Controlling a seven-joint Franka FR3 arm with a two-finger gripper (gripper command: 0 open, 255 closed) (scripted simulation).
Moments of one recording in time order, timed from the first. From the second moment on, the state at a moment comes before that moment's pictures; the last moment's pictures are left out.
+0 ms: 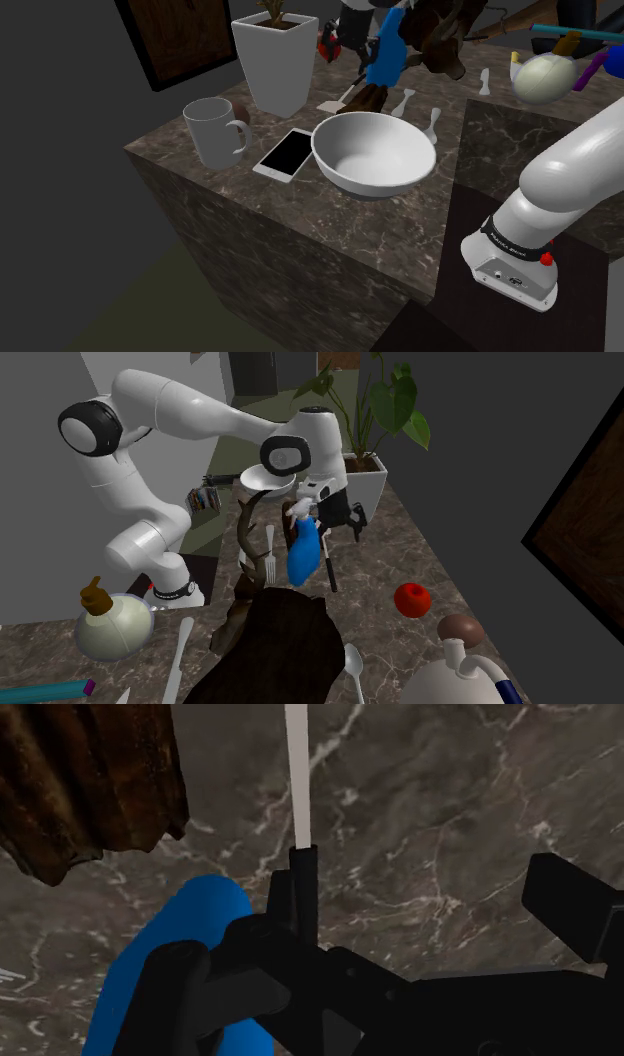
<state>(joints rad) -0.33 -0.21 0.36 -2.11 -0.09 2.13 1.38</state>
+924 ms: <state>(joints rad) -0.33 -0.18 0.36 -2.14 -0.09 2.04 1.38</state>
